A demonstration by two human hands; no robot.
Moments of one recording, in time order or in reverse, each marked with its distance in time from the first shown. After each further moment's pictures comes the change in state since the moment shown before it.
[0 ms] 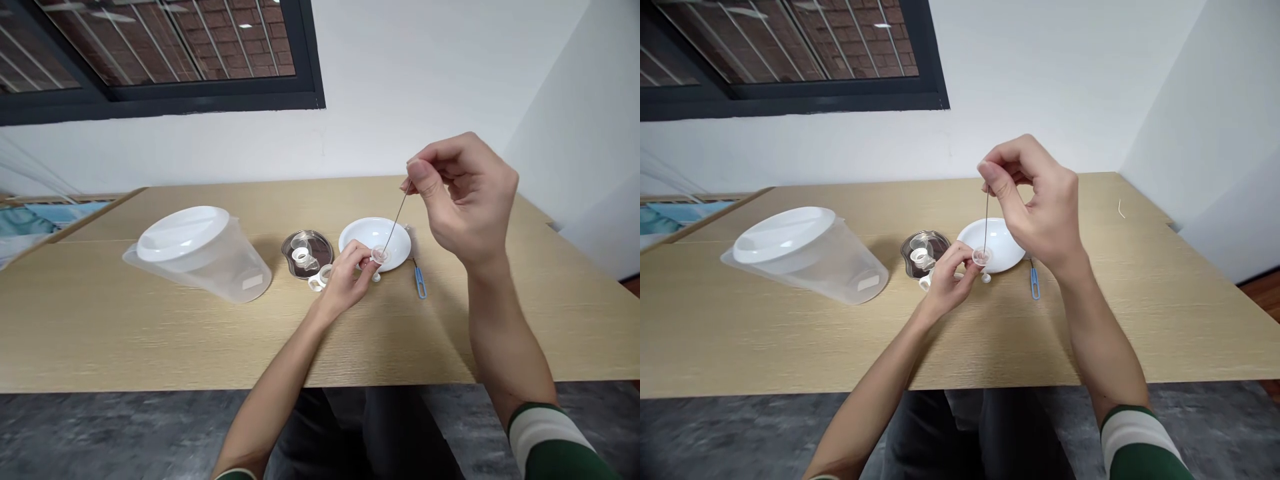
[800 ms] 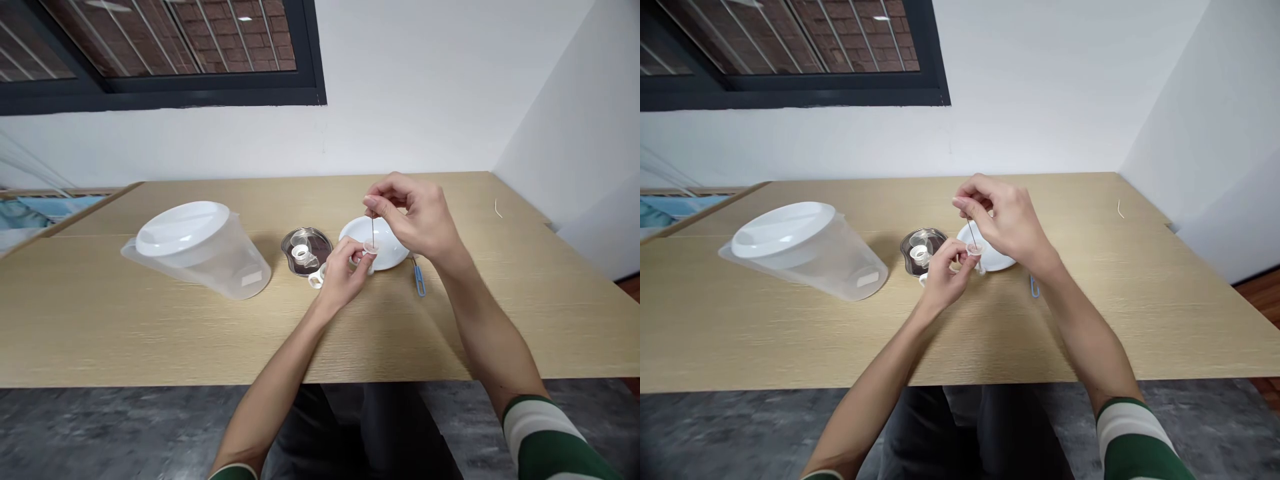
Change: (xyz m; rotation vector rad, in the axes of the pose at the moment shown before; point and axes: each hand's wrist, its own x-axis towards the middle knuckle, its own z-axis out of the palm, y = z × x) left_hand -0.001 -0.001 0.001 0.006 0.107 -0.140; right_hand -0.011 0.020 0.022 0.002 -0.337 0.216
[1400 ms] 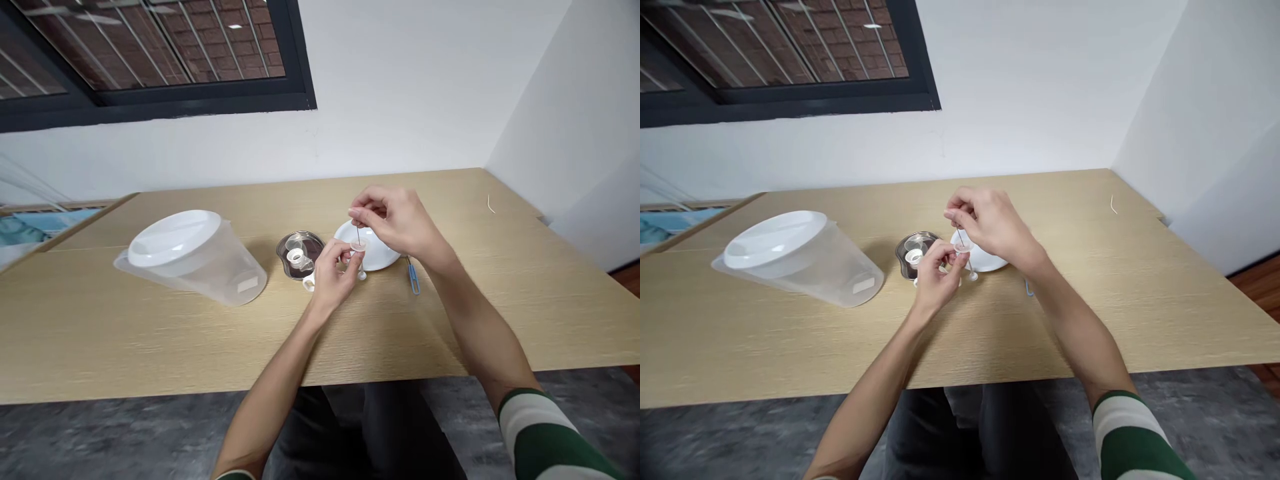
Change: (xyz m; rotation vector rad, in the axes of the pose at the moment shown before) left_hand 0.001 0.003 -0.002 0.035 0.064 -0.116; right_hand 0.002 0.003 -0.002 -0.087 -0.139 0.156
